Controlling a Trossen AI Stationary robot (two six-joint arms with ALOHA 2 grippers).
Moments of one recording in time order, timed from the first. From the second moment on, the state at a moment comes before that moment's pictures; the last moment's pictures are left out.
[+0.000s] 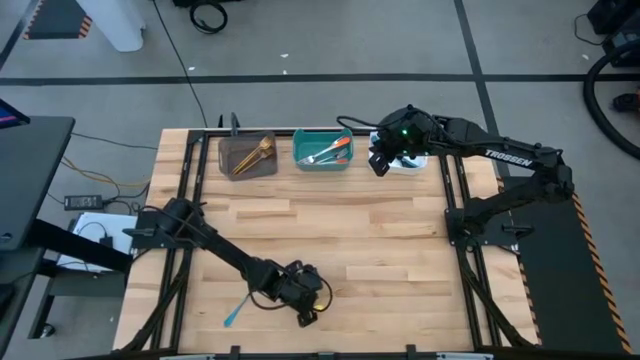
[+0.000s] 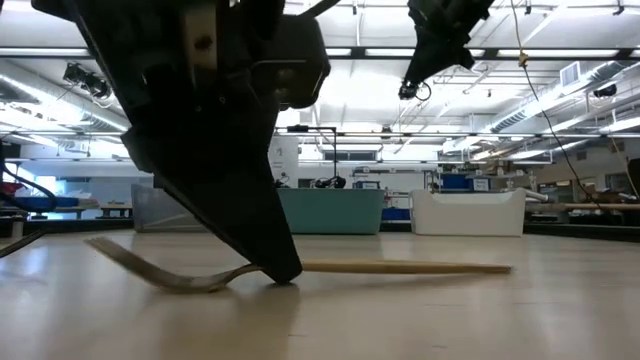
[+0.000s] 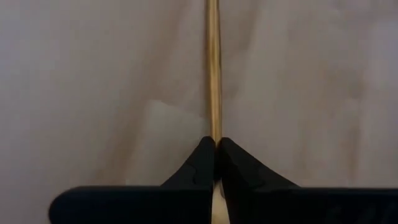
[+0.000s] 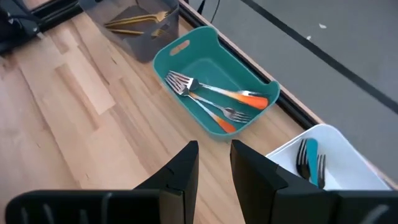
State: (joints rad) left arm -0.50 2.05 1.20 -0.17 -0.26 -0.82; right arm -0.34 1.25 1.29 -0.81 0.19 0.29
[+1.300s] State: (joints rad) left arm 0.62 1.43 0.88 -0.69 -0.41 -0.24; right arm -0.42 1.25 1.29 -0.77 0.14 0.10
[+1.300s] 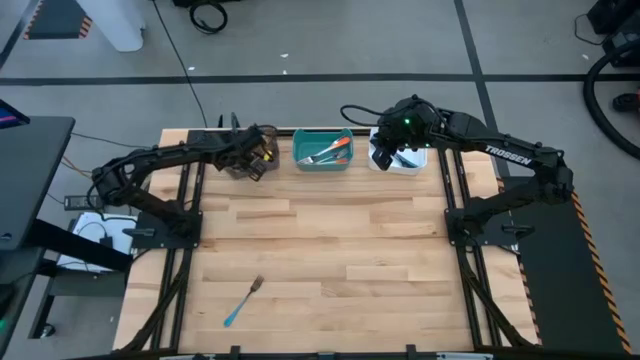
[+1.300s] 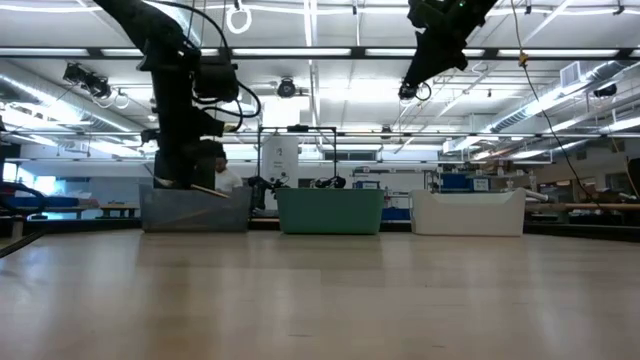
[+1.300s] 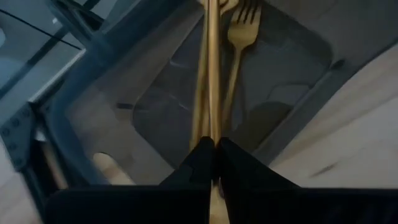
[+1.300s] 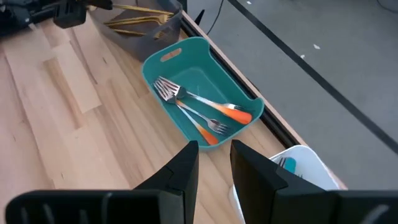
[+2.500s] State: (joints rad) left arm 0.55 1.16 1.04 -1.11 -0.17 -0.41; right arm -0.12 1.63 1.26 -0.30 -0.41 0.31
